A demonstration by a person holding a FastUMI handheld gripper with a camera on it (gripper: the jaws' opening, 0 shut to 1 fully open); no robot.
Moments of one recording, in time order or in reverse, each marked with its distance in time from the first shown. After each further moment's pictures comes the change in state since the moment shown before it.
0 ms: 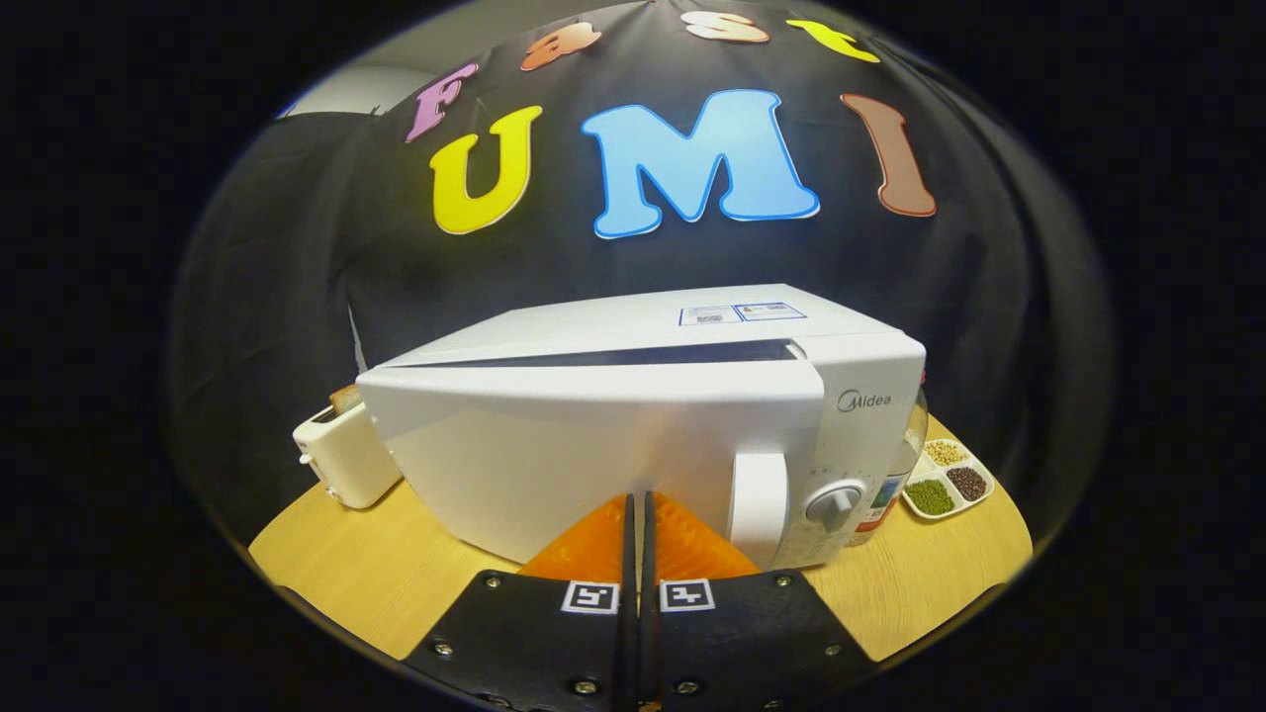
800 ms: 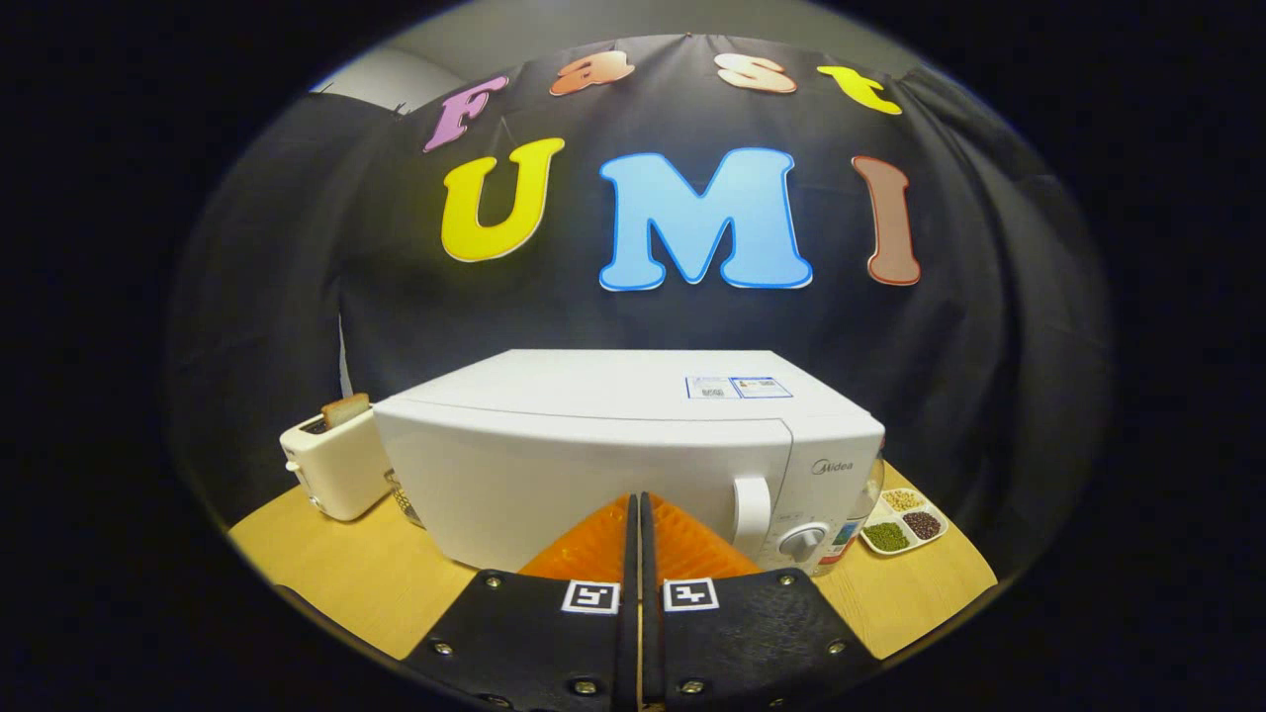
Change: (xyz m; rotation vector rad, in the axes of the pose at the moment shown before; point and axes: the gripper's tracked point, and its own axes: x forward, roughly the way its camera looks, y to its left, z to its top) arm -0.062 0.019 0.043 -0.090 -0.149 -0.086
